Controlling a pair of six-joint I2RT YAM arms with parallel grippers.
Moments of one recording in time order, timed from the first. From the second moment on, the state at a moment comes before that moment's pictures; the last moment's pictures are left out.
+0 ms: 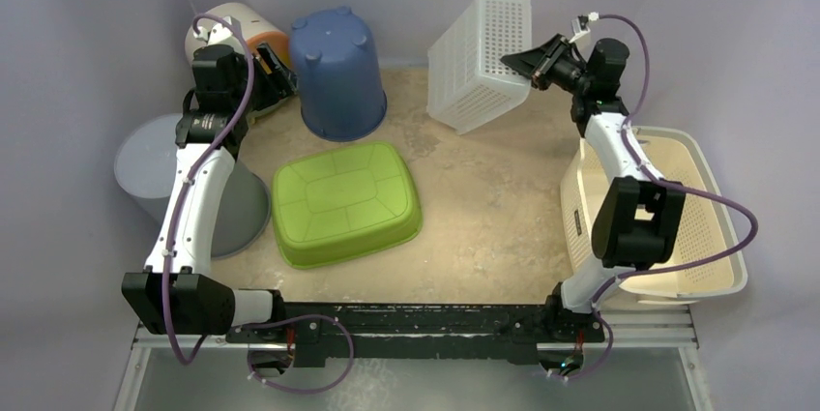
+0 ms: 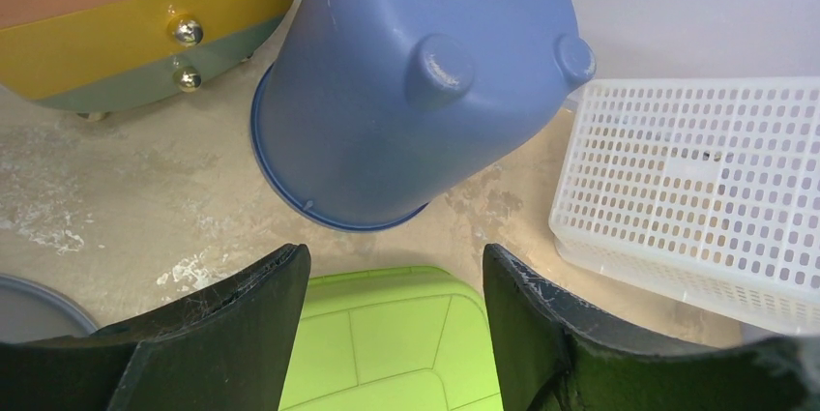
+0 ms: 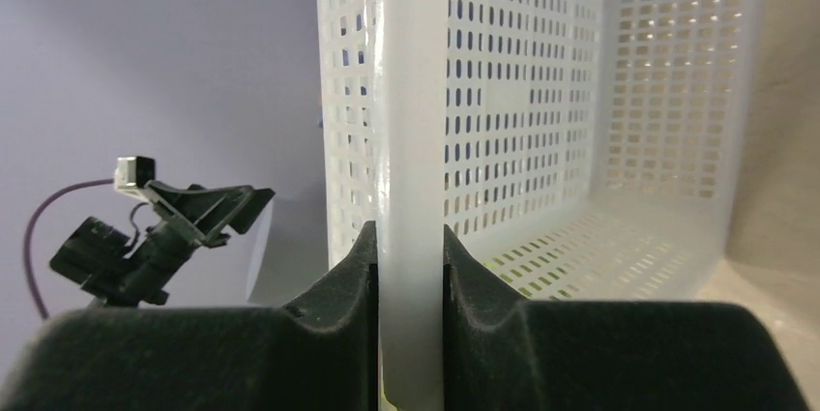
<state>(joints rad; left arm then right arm) -0.01 1.31 1.41 -0.46 0.08 -0.47 -0.09 1.69 1.34 0.25 -0.83 0.98</state>
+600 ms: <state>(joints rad) -0.01 1.32 1.41 -0.45 0.09 -0.47 -0.21 1.78 1.41 -0.24 -0.69 0.61</state>
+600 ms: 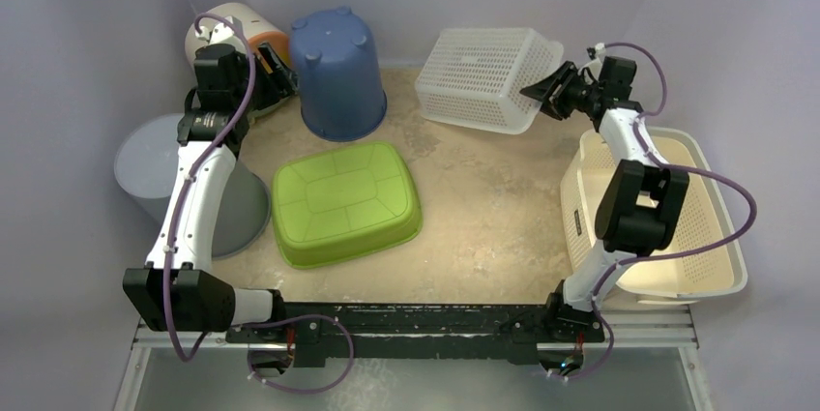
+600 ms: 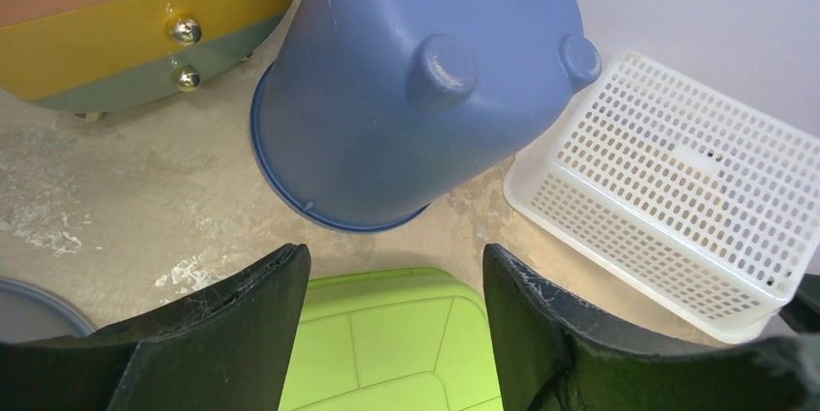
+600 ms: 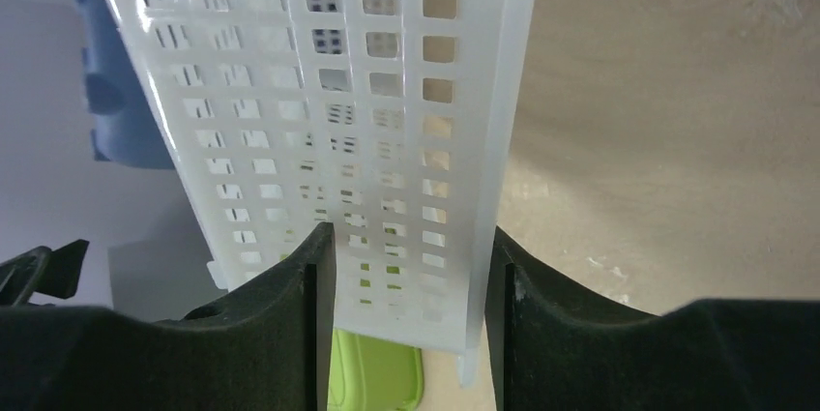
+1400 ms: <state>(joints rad) -0.01 1.33 1.41 -0.43 0.09 -0.47 -0.08 1.86 1.24 -0.44 -0.50 0.30</state>
